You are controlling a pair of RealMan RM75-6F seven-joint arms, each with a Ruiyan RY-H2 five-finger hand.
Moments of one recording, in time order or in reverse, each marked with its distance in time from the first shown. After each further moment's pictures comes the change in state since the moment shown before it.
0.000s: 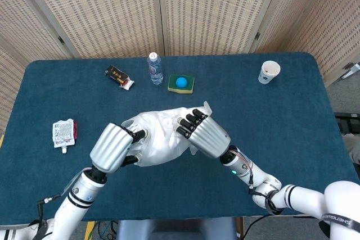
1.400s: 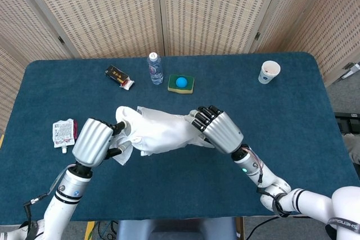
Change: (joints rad) left arm 0.059 0.043 0.002 0.044 -0.009 0.068 -0.024; right arm -0.064 0.019 -0.020 0.030 0.056 0.015 0.058
